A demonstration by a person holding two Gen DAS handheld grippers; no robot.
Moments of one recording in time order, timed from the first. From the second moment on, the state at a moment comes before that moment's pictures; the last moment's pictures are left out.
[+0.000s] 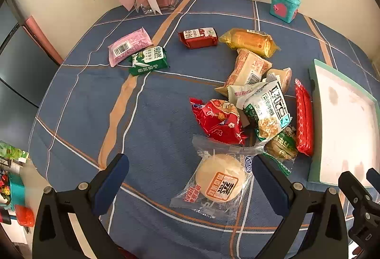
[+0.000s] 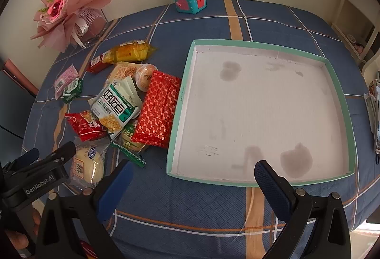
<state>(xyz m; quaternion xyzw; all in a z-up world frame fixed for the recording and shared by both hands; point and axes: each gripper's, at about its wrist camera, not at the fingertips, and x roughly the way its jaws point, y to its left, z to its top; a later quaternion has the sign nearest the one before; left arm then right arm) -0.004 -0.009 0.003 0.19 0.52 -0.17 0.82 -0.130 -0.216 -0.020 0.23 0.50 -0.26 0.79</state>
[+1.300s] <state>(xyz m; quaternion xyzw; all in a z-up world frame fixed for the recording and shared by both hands) -0.003 -0.005 0.008 0.15 0.52 -0.20 0.82 -0.129 -0.215 -0.018 0.23 0.50 -0.25 0.79</state>
